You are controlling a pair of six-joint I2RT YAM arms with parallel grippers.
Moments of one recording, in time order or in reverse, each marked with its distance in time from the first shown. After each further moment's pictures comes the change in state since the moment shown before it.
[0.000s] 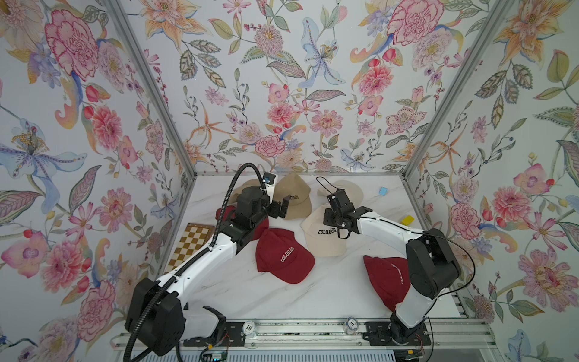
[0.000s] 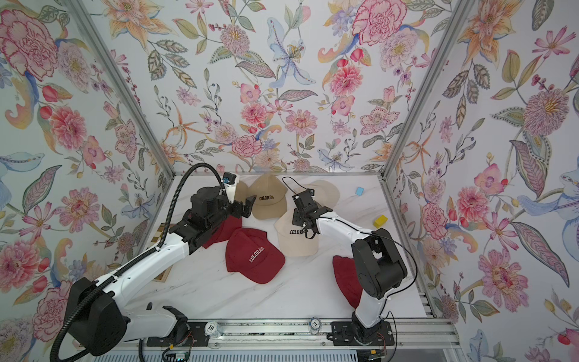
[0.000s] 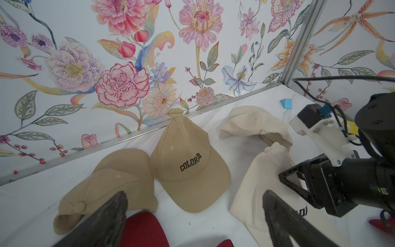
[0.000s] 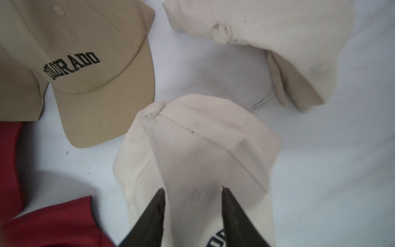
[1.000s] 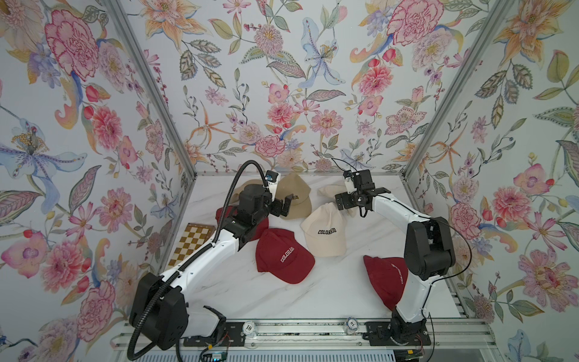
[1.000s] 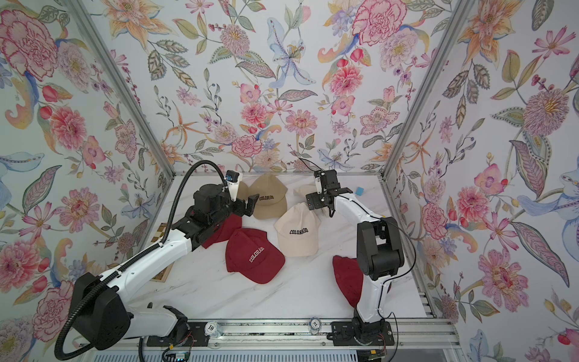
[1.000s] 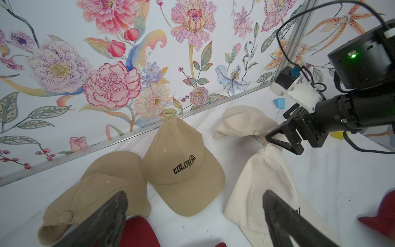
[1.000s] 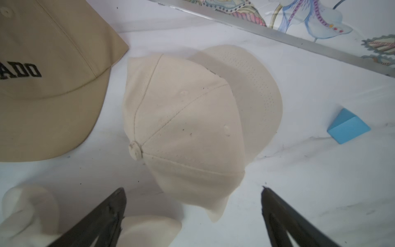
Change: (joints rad) left arm 0.000 0.041 0.043 -0.014 0.032 -0.008; right arm -0.278 0.163 0.250 -0.040 -0.158 -0.664
